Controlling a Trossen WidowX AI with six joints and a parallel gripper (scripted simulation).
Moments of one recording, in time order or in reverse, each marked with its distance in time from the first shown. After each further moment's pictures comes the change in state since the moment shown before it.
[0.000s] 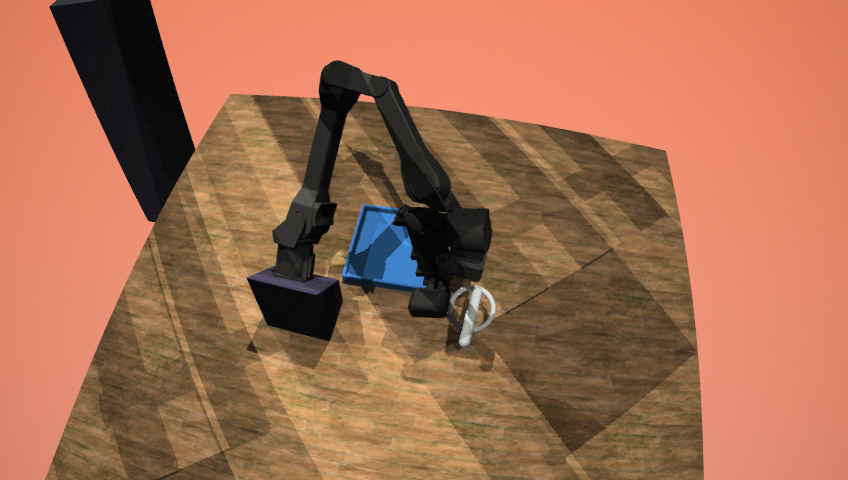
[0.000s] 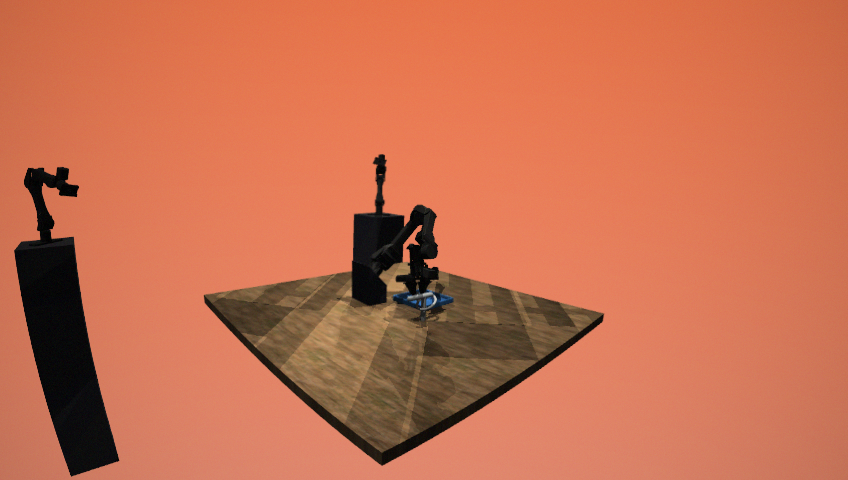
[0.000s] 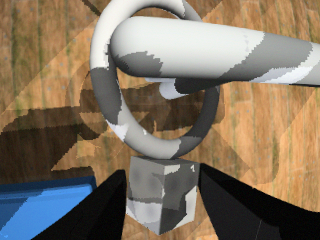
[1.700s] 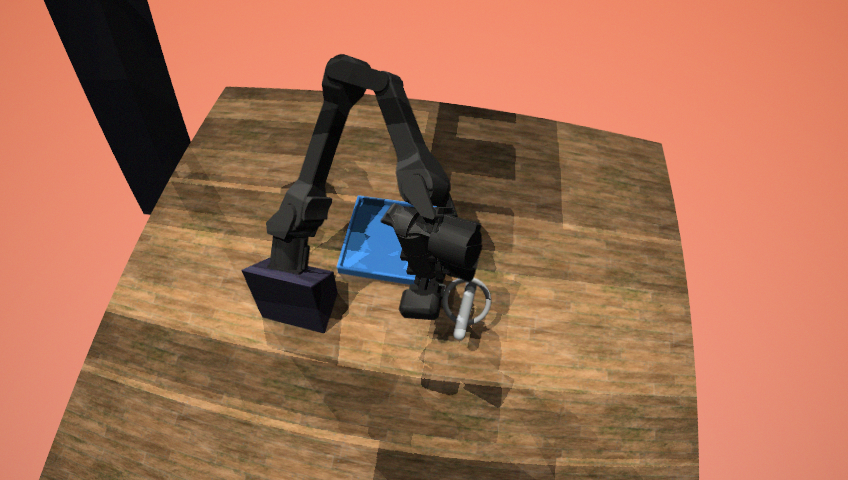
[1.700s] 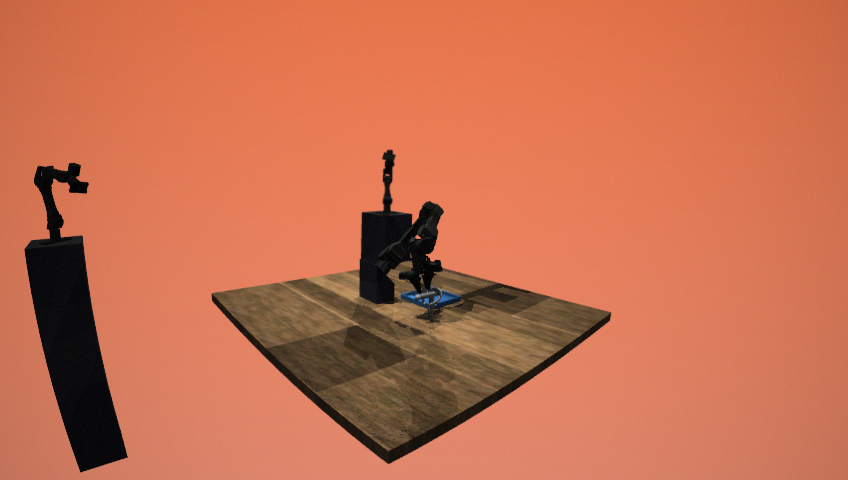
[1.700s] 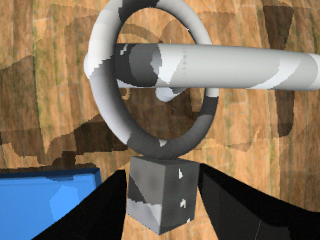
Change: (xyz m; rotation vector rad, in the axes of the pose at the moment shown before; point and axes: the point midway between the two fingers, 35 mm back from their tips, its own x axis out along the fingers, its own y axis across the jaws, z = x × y) arm -0.018 -0.020 0.004 0.031 -0.011 0.129
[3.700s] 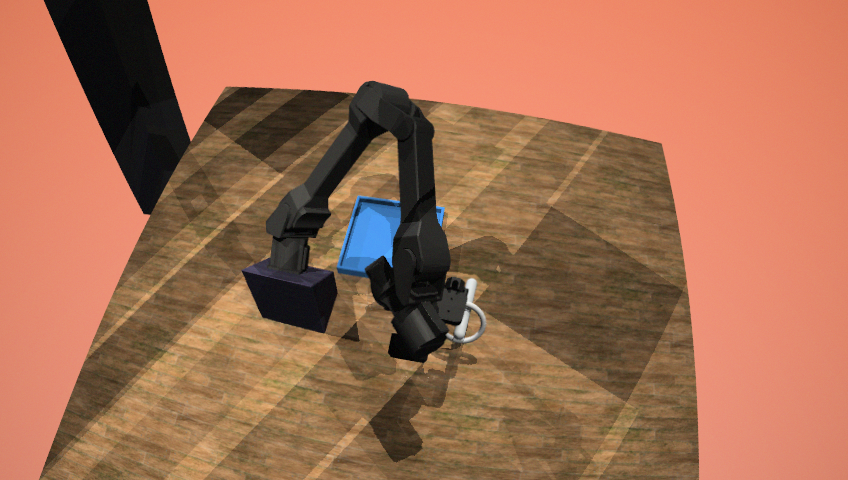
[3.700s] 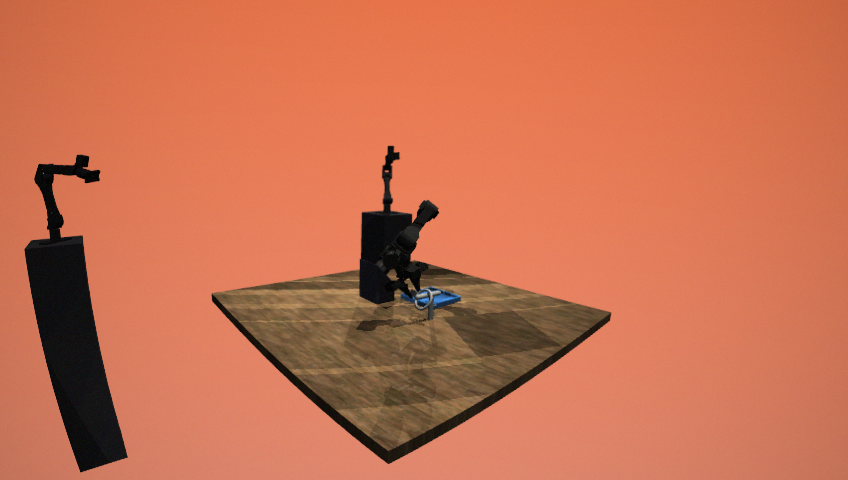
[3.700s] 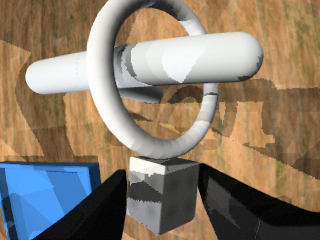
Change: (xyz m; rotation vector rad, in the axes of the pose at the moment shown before) arm 0.003 -0.054 -0.005 0.081 -0.038 0.321
